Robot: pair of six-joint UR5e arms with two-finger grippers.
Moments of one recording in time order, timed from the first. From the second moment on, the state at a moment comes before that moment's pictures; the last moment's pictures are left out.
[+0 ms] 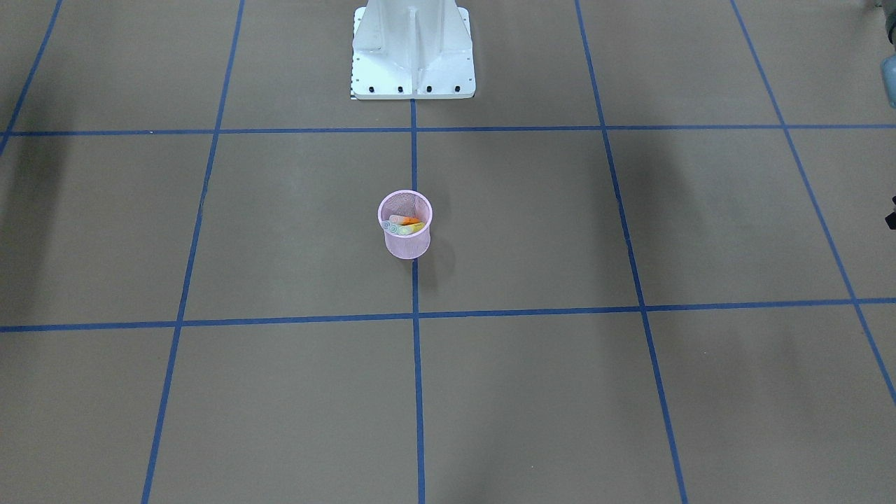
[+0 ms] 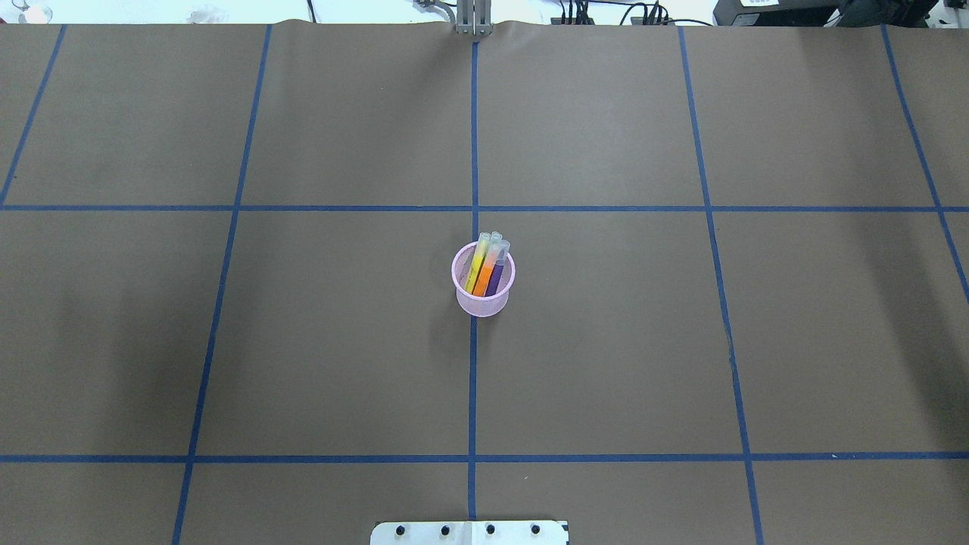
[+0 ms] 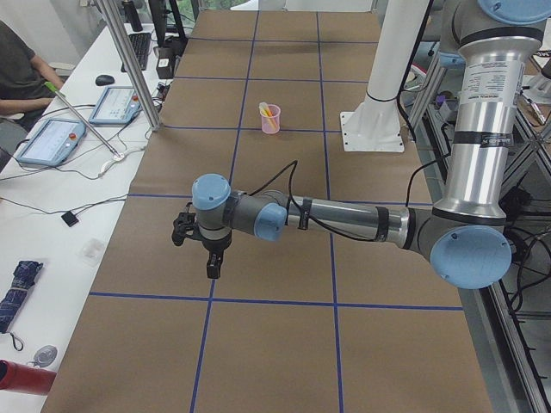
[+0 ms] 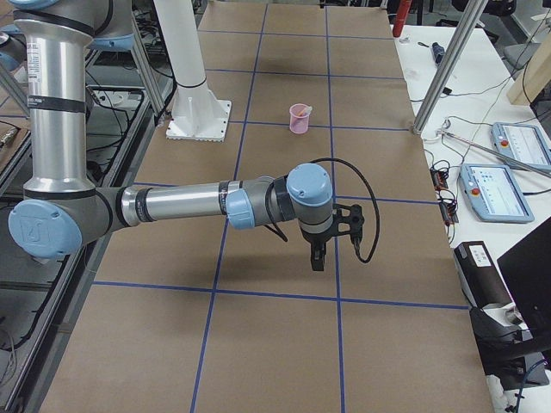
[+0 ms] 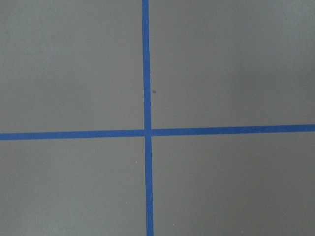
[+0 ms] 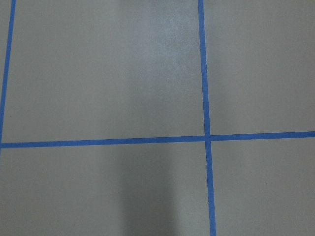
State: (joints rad) left arm -1.44 -1.63 -1.64 -1.74 -2.31 -0.23; right arm 1.61 -1.62 1.76 -1.44 2.41 0.24
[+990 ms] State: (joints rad) left arm -1.45 -1.52 -1.74 -1.73 -2.35 -0.25; right arm 1.63 -1.65 1.66 -1.44 2.37 0.23
